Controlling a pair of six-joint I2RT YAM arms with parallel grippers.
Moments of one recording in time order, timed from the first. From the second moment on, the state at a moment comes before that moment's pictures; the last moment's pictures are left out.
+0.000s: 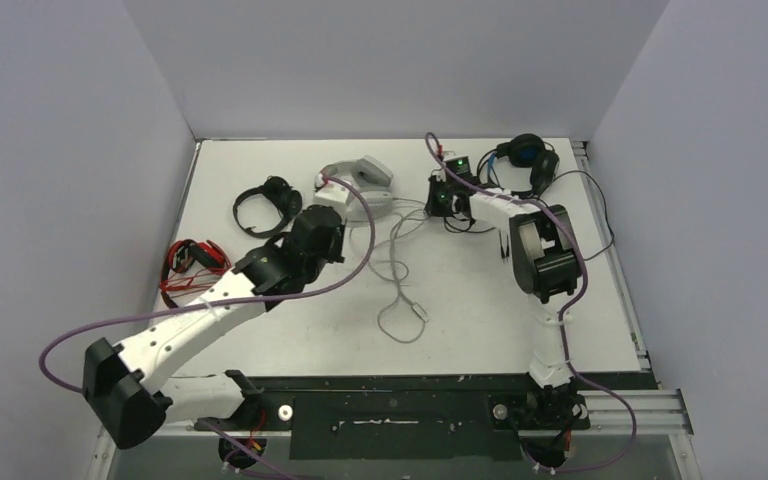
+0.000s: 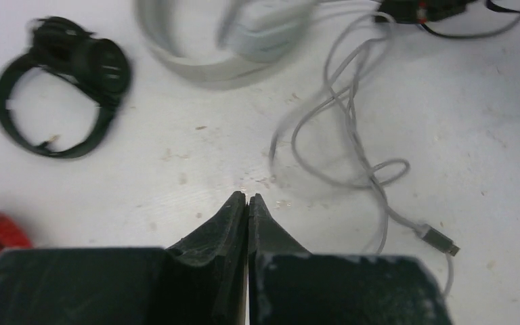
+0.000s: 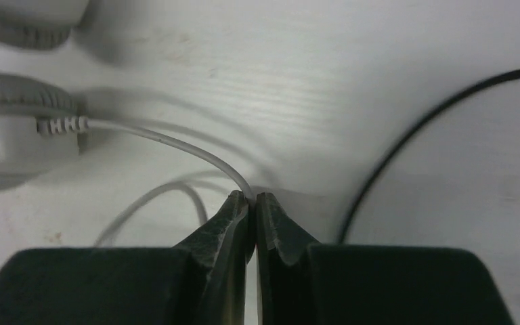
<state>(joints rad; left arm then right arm) -0.78 1.24 1.00 -0.34 -0.42 -0.25 0.37 2.17 1.51 -0.16 -0.16 0.28</state>
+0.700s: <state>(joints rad) -0.76 0.99 1.16 -0.54 -0.58 -0.12 0.20 2.14 1.60 -0.29 -0.11 0.22</state>
